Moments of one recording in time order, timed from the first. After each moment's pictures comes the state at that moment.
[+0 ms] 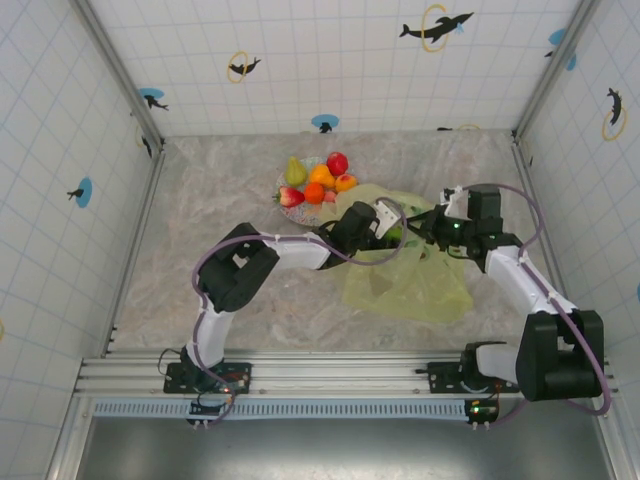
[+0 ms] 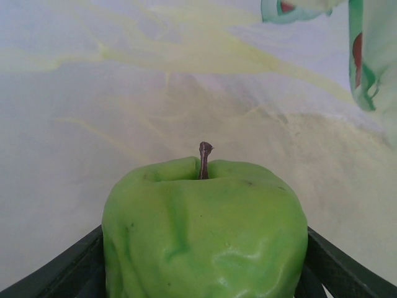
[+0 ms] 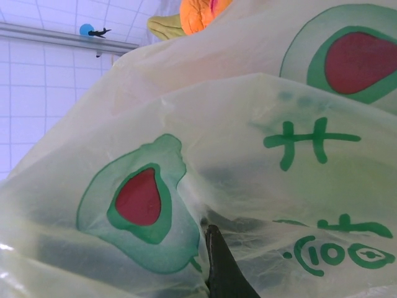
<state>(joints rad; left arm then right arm) -0.91 2.09 1.27 0.26 0.20 -0.03 0.10 1.24 0.72 -0.15 -0.82 0.83</state>
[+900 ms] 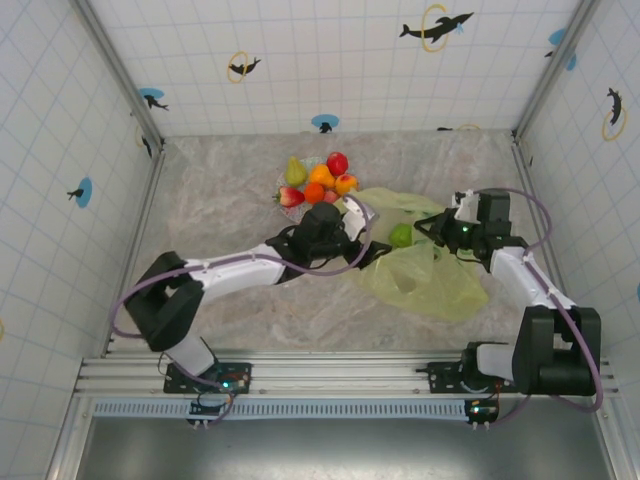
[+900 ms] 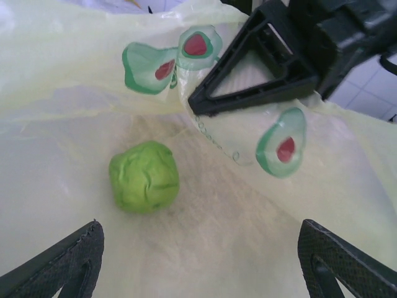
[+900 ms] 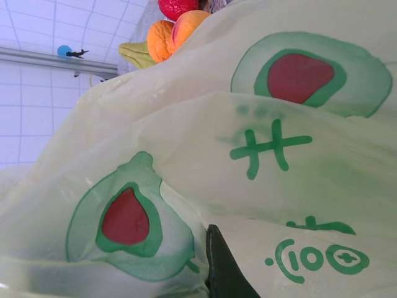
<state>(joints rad) -0.90 1.60 0.95 0.21 0.31 -0.10 0.01 1.26 0.69 -0.17 -0.79 0.72</state>
